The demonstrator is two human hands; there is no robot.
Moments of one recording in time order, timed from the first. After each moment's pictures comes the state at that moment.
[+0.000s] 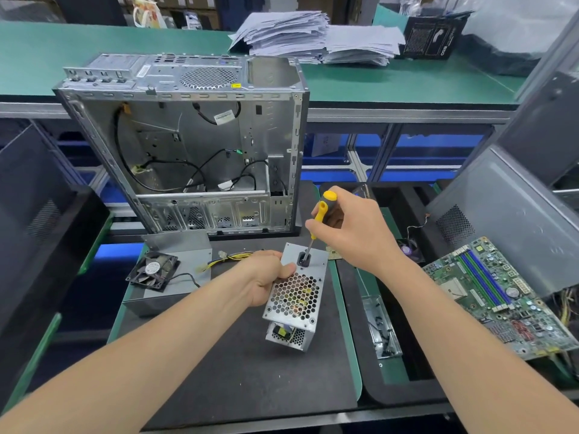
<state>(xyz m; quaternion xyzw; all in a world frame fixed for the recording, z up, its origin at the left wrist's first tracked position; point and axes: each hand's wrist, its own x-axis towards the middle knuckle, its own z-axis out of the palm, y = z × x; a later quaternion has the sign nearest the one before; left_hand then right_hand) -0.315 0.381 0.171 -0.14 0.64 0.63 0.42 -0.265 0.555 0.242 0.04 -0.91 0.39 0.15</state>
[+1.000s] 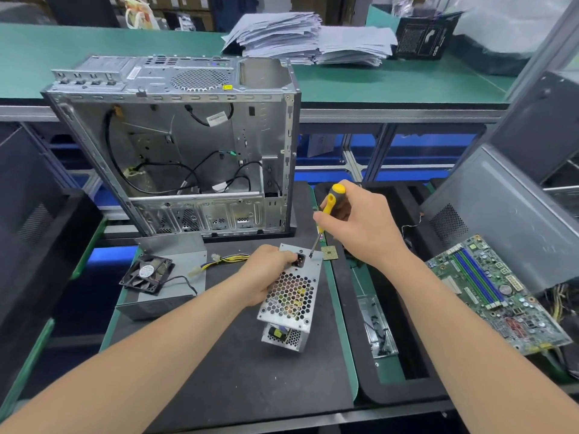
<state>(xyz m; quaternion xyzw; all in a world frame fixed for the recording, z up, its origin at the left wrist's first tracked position) -0.318 0.391 0.161 -0.05 0.71 0.60 0.37 -0.264 0.570 0.247 0.00 -0.91 0.37 0.18</state>
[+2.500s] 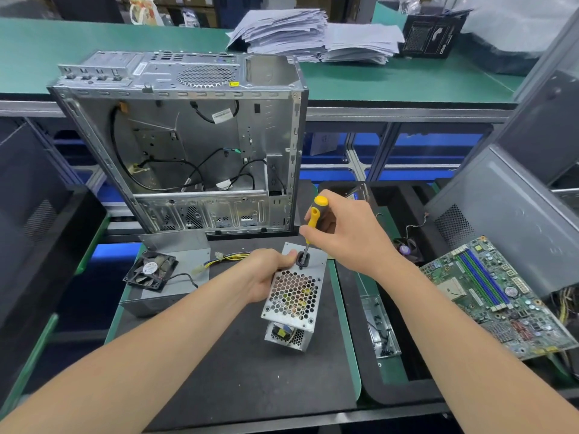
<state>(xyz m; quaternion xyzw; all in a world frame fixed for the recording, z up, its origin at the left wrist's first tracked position) -0.324 0.381 0.166 -0.14 0.59 0.65 0.46 -0.264 0.548 0.245 0.06 -0.93 0.35 0.12</state>
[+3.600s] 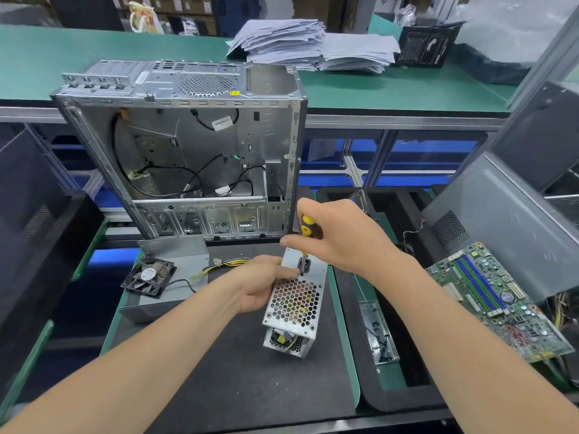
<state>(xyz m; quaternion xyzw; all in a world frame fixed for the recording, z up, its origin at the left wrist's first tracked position) -0.320 0.370 0.165 -0.01 0.59 0.65 0.48 -0.273 0.544 0.260 0.19 -0.96 0.17 0.15</state>
